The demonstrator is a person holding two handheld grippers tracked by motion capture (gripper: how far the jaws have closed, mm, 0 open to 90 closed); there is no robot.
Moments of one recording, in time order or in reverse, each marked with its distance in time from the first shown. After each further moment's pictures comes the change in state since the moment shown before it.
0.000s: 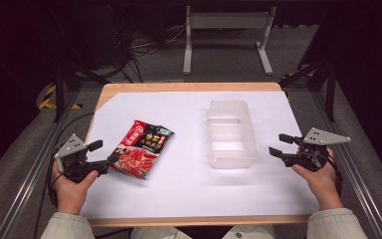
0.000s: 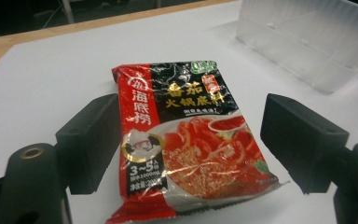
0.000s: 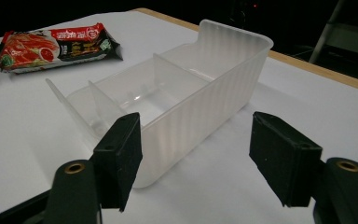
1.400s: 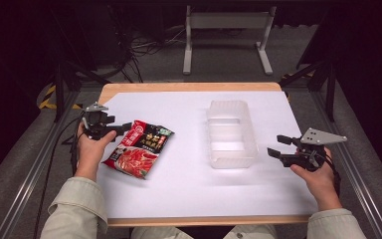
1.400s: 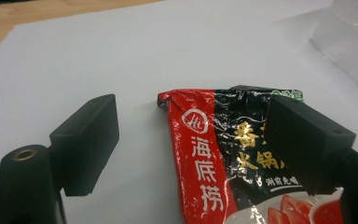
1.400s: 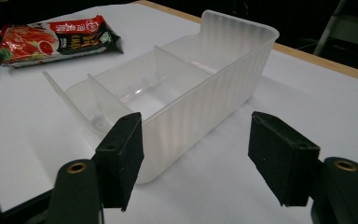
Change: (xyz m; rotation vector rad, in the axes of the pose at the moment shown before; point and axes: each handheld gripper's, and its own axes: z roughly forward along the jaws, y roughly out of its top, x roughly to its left) left arm 0.062 0.043 0.102 0.161 0.047 -0.139; right arm 0.001 -0.002 0.006 0.027 0.013 0.003
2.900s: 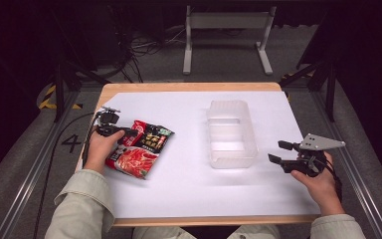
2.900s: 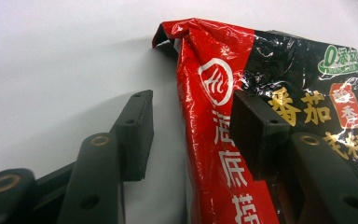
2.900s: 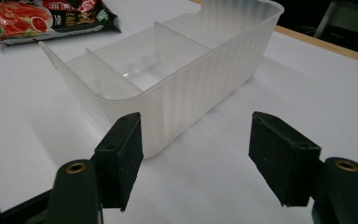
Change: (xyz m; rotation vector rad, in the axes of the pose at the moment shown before) left arm 0.022 -0.010 0.058 0.259 -0.109 -0.126; right arm 0.006 -0.011 -0.003 0.056 -0.020 -0.015
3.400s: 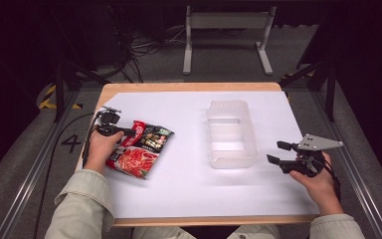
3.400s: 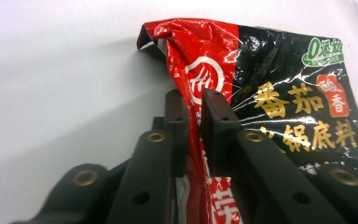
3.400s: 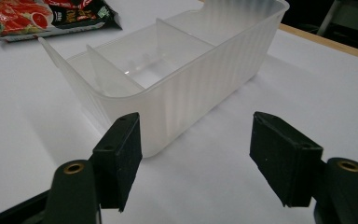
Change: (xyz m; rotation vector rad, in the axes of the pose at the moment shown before) left arm -0.006 0.006 -0.006 0.045 -0.006 0.024; right arm 0.001 -0.001 0.003 0.008 0.007 -0.003
